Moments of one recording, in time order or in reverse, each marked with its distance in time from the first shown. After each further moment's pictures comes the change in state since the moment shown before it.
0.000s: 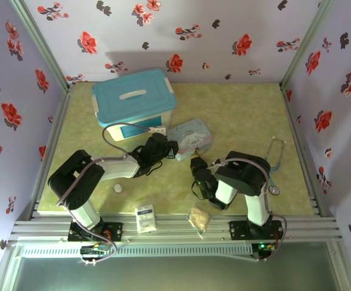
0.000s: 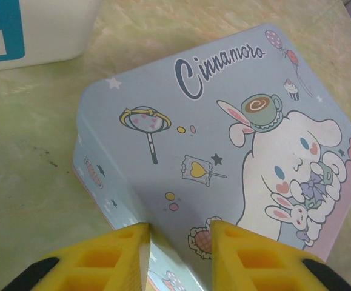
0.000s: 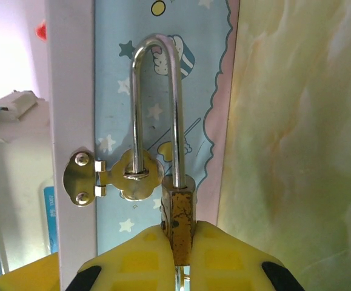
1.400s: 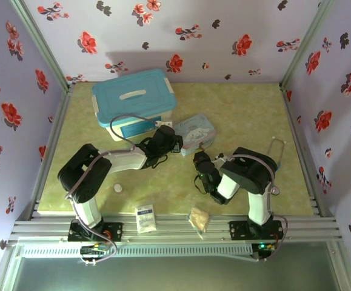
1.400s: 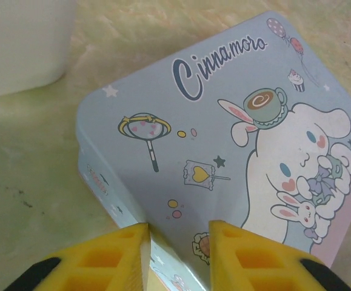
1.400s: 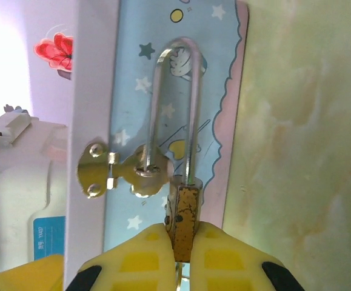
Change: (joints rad) left arm 0.004 0.102 0.178 -0.124 -0.022 0.027; right arm -0.093 -0.043 0.043 -0.070 -0.031 -0.101
